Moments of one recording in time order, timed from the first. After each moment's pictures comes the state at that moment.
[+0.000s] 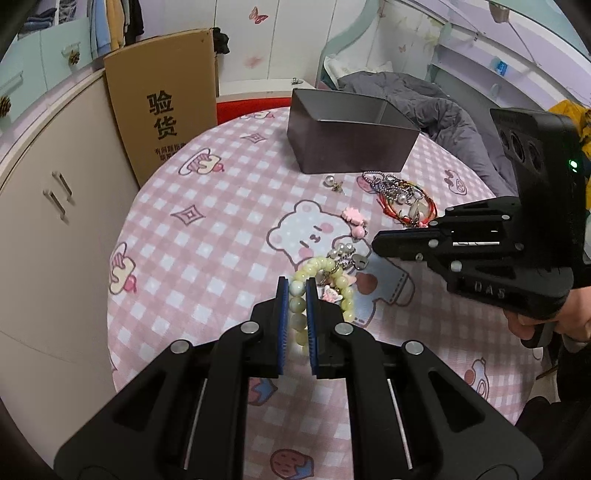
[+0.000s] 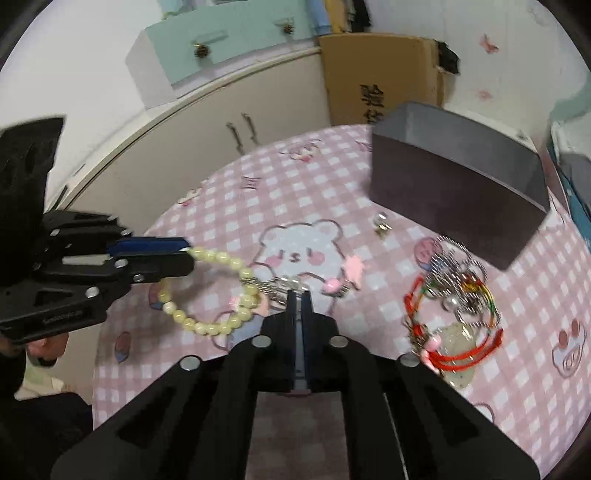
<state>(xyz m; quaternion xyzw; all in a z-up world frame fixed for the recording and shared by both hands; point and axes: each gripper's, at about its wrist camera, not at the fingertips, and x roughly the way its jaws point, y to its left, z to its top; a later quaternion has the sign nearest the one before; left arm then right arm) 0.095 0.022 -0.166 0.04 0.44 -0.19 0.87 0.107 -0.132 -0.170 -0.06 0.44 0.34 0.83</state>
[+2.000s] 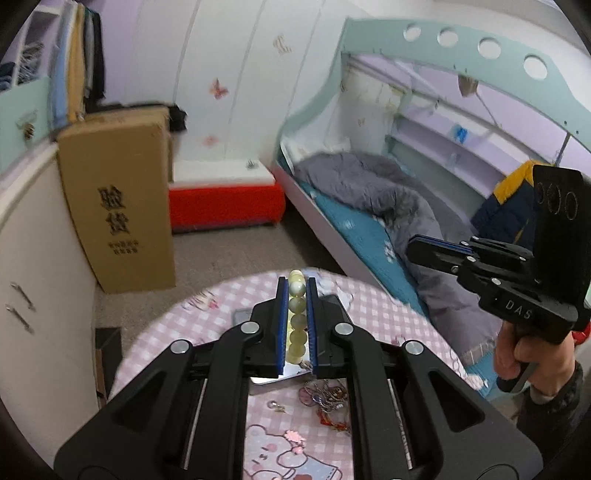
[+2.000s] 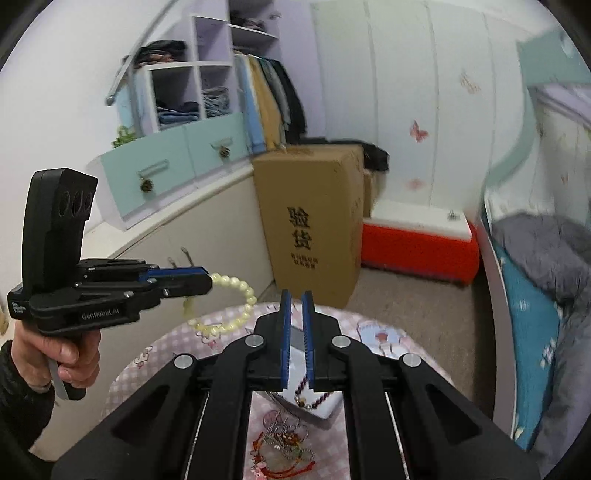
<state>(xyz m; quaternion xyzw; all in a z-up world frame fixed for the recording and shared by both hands) 0.238 -0.038 -0.038 -0.03 0.34 -0.28 0.90 0.189 -0.240 -0.012 0.00 0.29 0.23 0.93</state>
